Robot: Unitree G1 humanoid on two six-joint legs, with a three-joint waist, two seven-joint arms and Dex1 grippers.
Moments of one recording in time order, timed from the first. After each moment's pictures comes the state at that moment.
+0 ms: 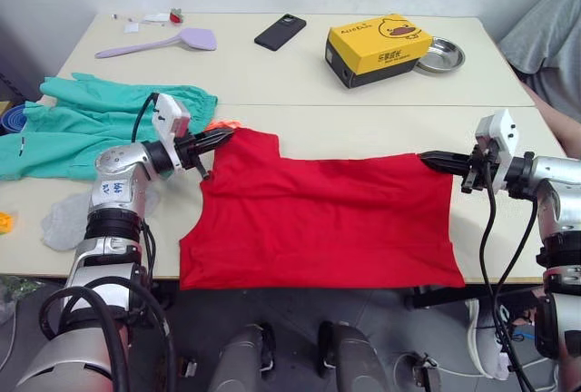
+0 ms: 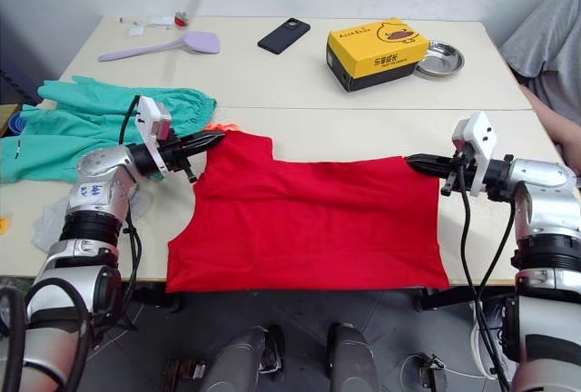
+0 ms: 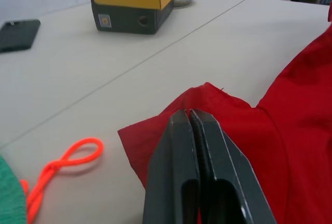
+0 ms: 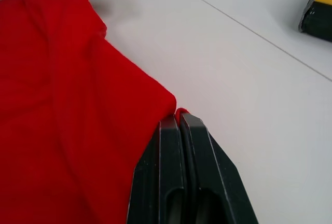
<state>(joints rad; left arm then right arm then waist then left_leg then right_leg) -0.84 0.52 0.15 0.76 -0.23 -0.05 -1.06 -0.66 -0.78 -0.16 0.62 0.30 0.05 1.31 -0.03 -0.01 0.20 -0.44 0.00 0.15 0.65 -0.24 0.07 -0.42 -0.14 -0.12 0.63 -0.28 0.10</state>
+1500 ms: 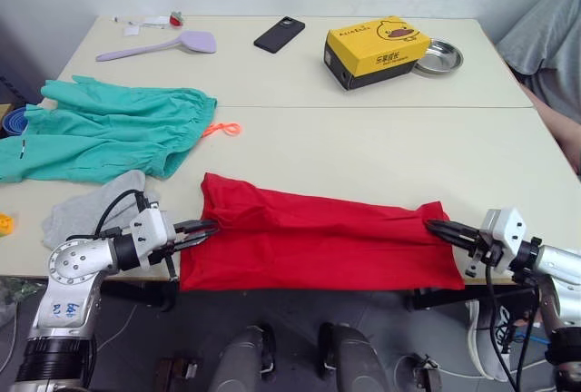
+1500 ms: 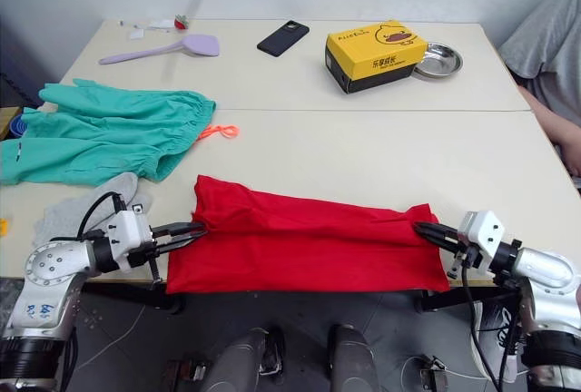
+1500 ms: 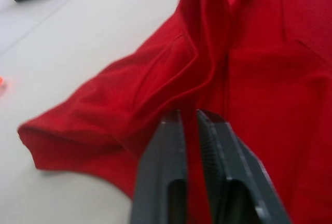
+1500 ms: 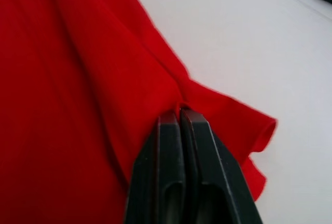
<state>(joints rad) -0.05 0.70 0.18 0.00 -0.31 -0.12 -1.07 -0.10 -0.76 -0.24 0.39 0.38 -0.31 1.27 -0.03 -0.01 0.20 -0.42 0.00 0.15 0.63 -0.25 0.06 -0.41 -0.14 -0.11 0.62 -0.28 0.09</state>
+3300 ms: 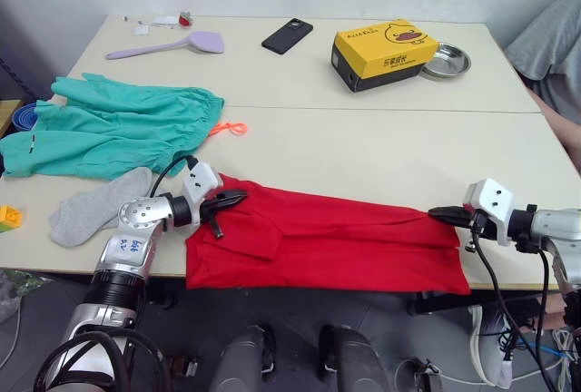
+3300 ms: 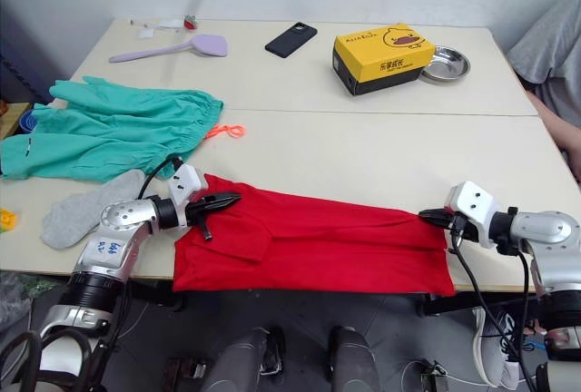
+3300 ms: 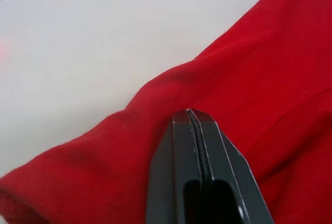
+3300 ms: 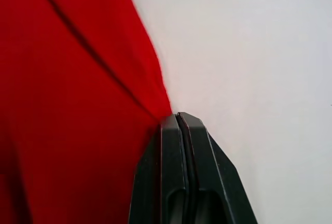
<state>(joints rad) -0.47 0.55 -0.05 0.34 -0.19 0.06 -0.89 -0.34 -0.90 -0.05 0.49 0.19 -0.16 1.18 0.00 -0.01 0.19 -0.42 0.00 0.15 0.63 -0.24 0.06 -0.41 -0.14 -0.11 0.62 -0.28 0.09</state>
